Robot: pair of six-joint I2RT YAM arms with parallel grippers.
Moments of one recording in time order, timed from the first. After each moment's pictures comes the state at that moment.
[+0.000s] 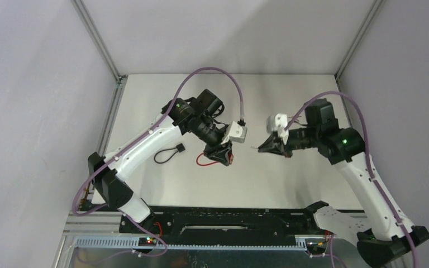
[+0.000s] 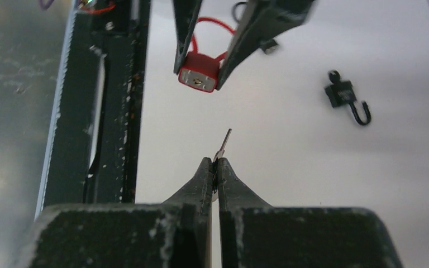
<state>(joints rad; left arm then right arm) -0.77 1.58 1.56 -1.09 0.77 0.75 0.35 1.03 1.24 -0.94 -0.98 -0.77</state>
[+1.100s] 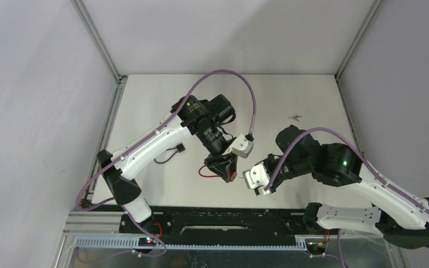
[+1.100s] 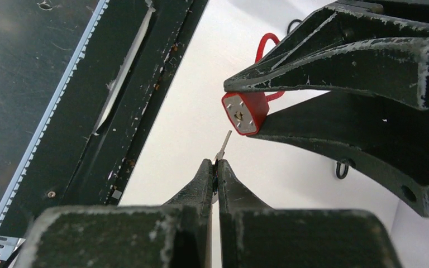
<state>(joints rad) -0.93 1.66 1.85 -1.51 0.93 0.96 1.07 0.98 1.34 -1.05 -0.46 -0.86</state>
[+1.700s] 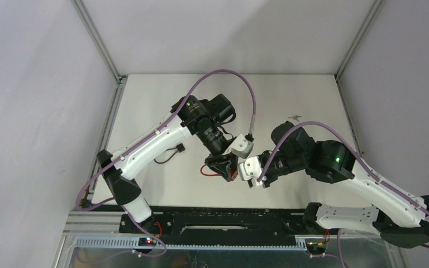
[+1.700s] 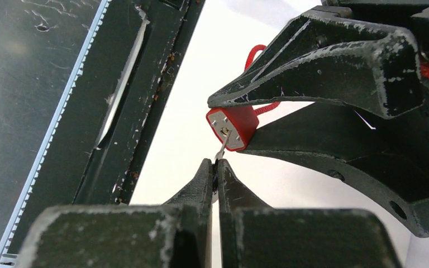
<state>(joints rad) -0.93 1.66 1.85 -1.50 0.94 1.00 1.06 1.03 1.34 -0.99 -0.48 -0.78</state>
